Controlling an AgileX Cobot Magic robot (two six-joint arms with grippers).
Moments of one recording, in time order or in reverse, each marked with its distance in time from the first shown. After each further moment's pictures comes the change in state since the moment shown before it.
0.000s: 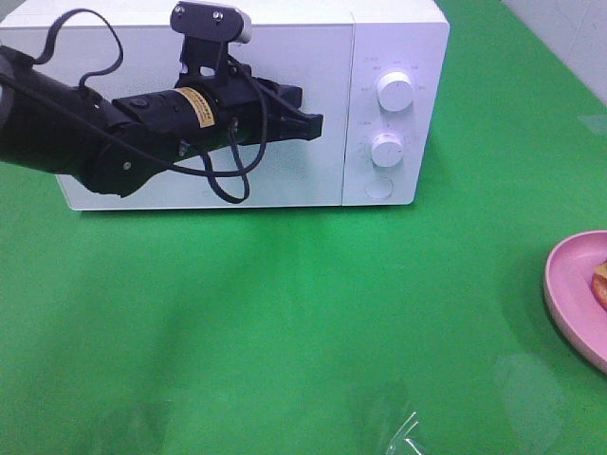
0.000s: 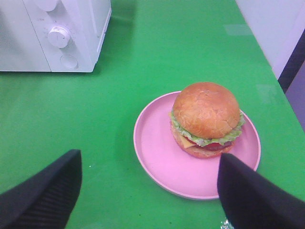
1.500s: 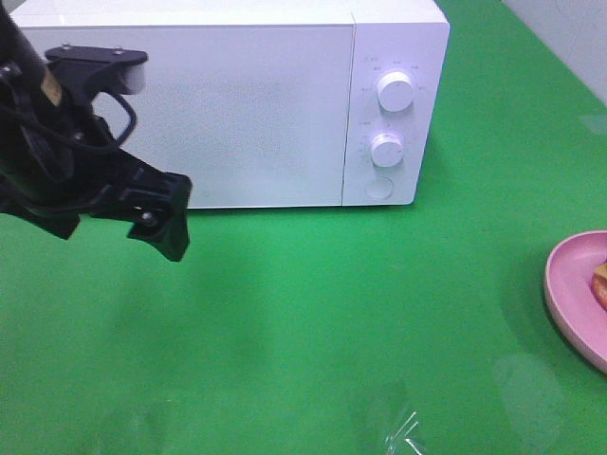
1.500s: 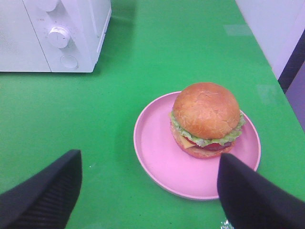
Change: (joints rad) left arm 0.021 -0.463 0.025 -0.191 1.482 0.019; right arm 0.000 0.000 0.000 0.000 0.000 0.000
